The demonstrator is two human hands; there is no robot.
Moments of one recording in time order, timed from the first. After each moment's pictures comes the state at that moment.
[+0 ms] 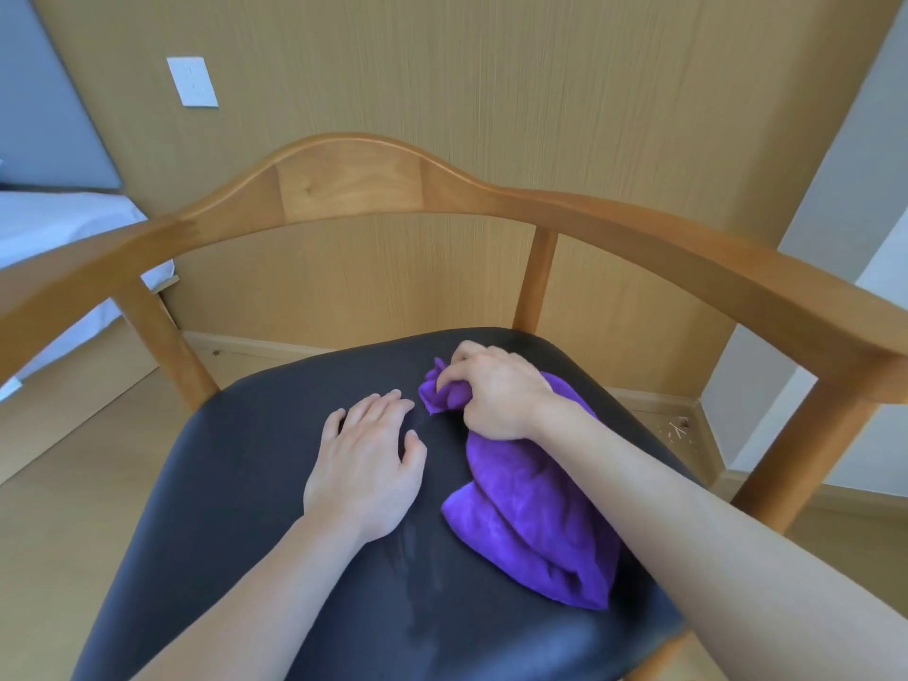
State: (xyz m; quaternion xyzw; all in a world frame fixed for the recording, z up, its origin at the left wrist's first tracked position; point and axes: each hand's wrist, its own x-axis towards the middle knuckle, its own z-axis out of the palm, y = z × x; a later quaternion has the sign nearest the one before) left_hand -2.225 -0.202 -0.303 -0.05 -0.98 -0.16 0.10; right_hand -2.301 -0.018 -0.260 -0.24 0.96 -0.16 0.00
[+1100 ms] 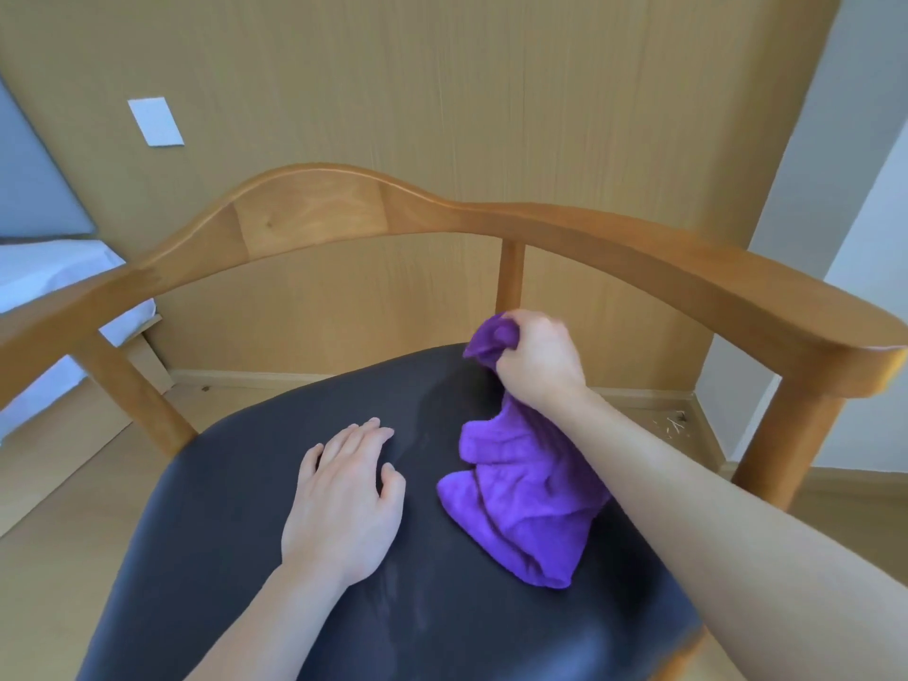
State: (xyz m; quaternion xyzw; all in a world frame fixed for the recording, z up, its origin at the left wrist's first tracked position) left_hand -2.223 -0.200 -0.301 -0.03 -0.98 -0.16 0.10; right_hand -2.327 0.030 -0.250 0.01 0.90 -0.40 -0.16
